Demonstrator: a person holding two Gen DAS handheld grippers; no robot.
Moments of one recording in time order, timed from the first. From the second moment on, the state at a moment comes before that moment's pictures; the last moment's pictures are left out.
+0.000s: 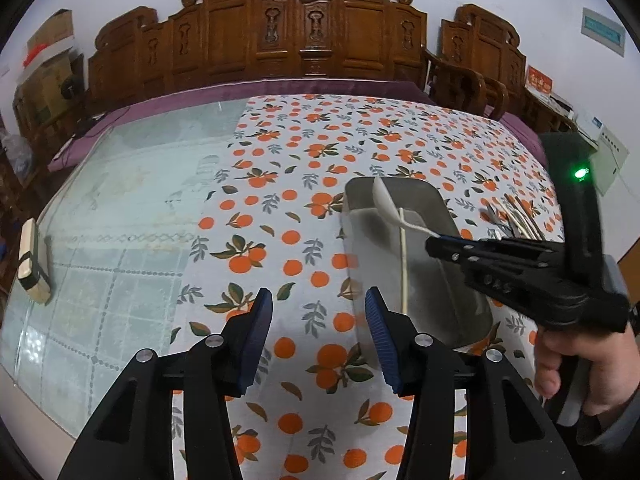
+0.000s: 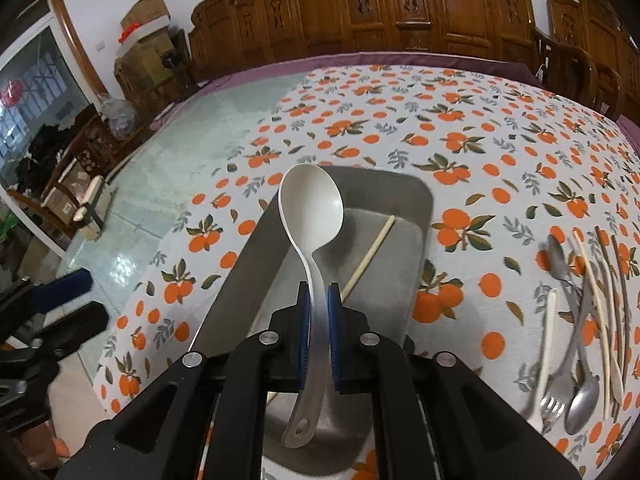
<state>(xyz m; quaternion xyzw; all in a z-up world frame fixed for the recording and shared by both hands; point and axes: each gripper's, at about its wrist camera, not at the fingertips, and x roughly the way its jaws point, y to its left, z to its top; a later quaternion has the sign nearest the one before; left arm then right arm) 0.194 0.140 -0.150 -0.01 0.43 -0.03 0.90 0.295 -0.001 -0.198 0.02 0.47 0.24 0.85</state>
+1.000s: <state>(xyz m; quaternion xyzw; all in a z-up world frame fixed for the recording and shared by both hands) 0.176 0.029 -0.144 0.01 0.42 -0.10 0.90 0.209 -0.181 -0.128 -0.04 0.39 0.25 0.88</state>
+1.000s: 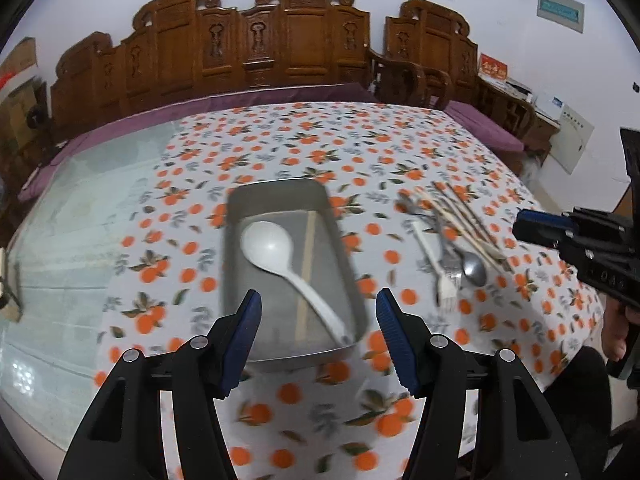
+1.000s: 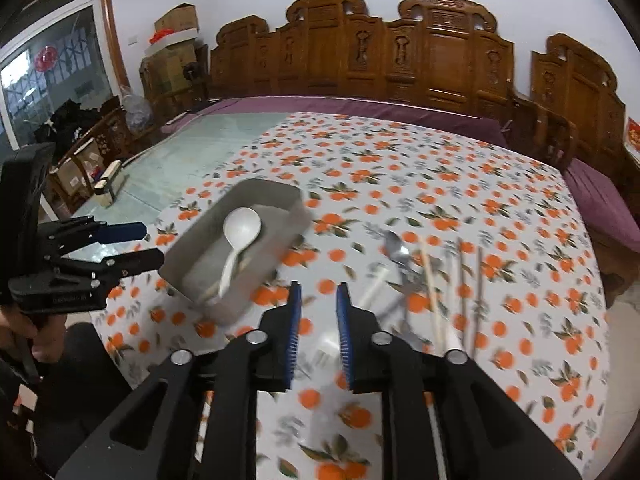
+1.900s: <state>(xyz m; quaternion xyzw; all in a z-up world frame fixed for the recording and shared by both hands) 0.230 -0.095 -0.234 0.01 0.49 -0.18 0.86 0.209 -0.260 -0.180 0.00 0.43 0.20 0.88</state>
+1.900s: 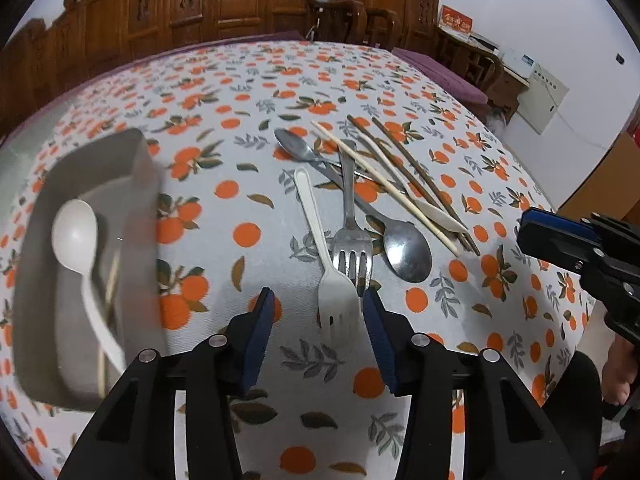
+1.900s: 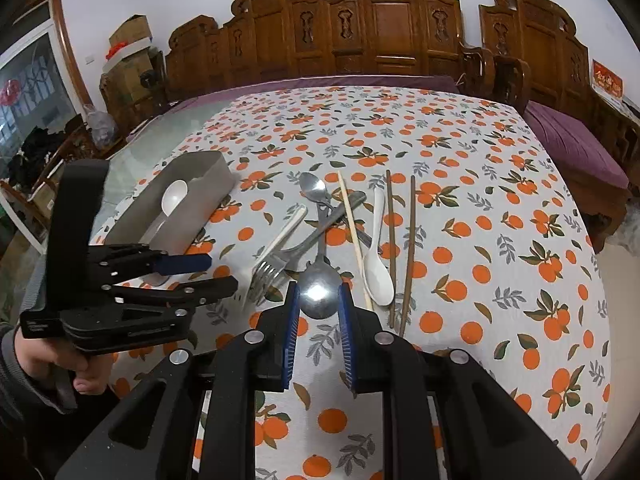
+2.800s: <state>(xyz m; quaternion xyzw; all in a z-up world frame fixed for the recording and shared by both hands) 0.204 -0.091 -0.219 0.00 0.47 -0.23 0.85 0.212 -0.256 -0.198 -0.01 0.45 0.19 0.87</state>
